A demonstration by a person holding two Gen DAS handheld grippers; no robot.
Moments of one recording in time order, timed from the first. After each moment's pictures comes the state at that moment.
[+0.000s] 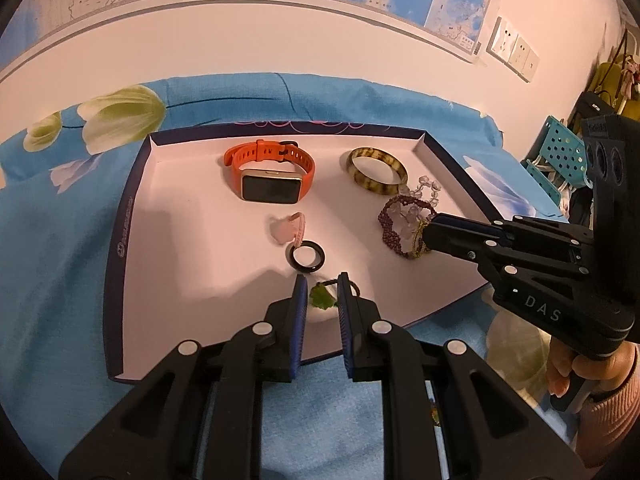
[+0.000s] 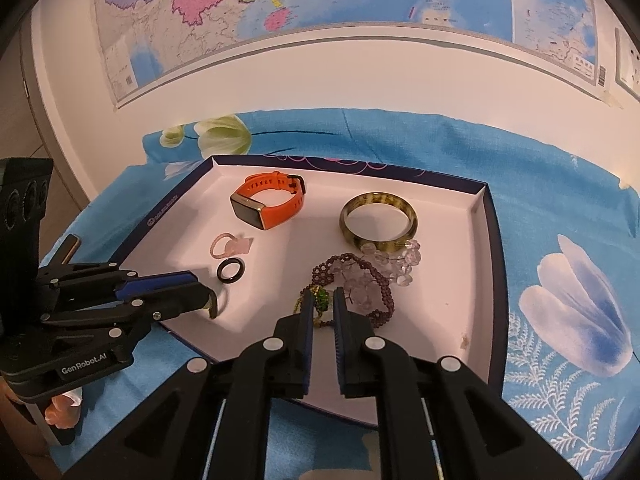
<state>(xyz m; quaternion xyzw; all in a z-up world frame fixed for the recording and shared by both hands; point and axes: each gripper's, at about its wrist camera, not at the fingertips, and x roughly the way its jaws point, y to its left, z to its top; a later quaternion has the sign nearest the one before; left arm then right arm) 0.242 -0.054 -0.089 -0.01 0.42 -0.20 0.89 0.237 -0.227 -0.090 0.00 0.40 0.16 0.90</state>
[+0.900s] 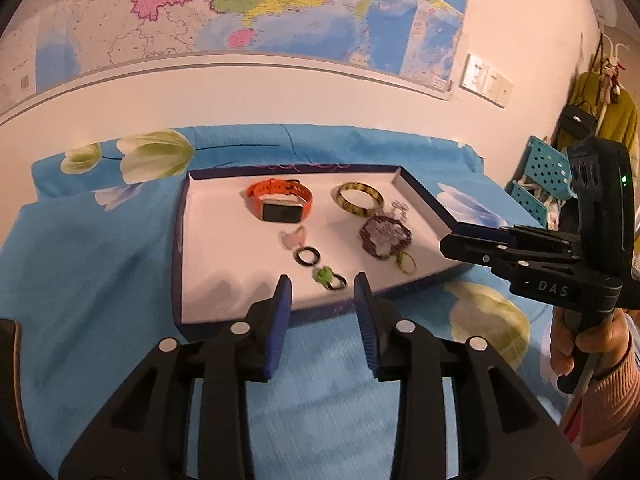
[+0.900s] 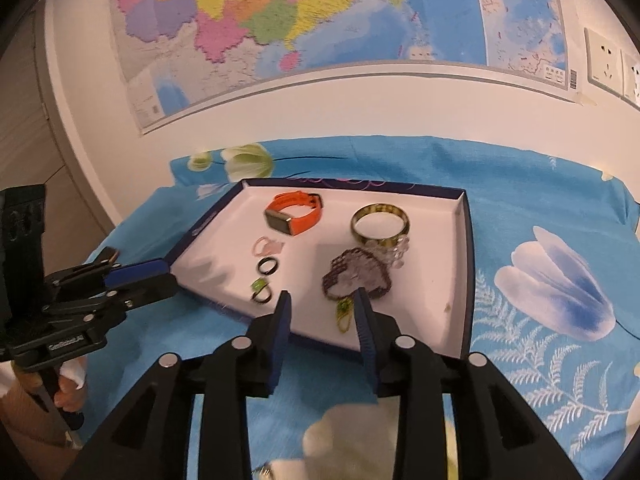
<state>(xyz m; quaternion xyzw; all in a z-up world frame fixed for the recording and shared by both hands) 0.174 -0.025 -0.048 -0.01 0.35 -0.21 0.91 0.181 -0.247 -0.059 0.03 0.37 0.19 0.91</state>
